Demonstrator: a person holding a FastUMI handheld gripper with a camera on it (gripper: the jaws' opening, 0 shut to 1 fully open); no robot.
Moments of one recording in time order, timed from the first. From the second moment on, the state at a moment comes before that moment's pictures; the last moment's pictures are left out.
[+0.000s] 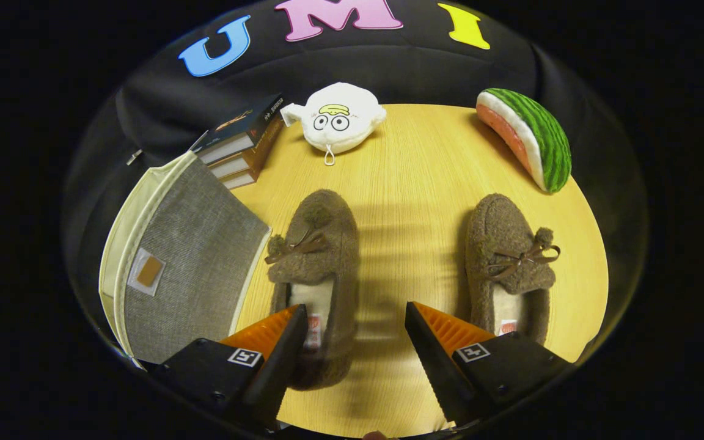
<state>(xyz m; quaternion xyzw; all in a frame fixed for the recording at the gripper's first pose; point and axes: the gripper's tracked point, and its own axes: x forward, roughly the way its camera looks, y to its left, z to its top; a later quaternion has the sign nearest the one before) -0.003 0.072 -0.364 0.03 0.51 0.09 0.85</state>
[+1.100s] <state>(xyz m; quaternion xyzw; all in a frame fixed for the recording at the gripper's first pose) 0.018 0.099 -0.379 0.09 0.55 0.10 0.82</state>
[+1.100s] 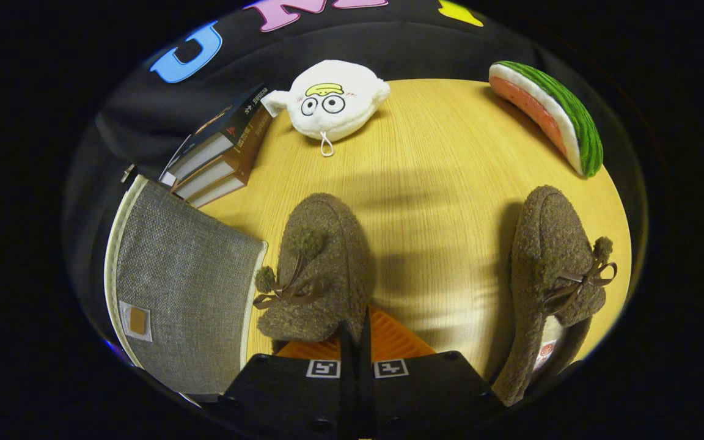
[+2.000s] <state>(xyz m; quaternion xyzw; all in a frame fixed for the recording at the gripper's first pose) -0.006 0.151 -0.166 0.27 0.47 0.14 0.83</state>
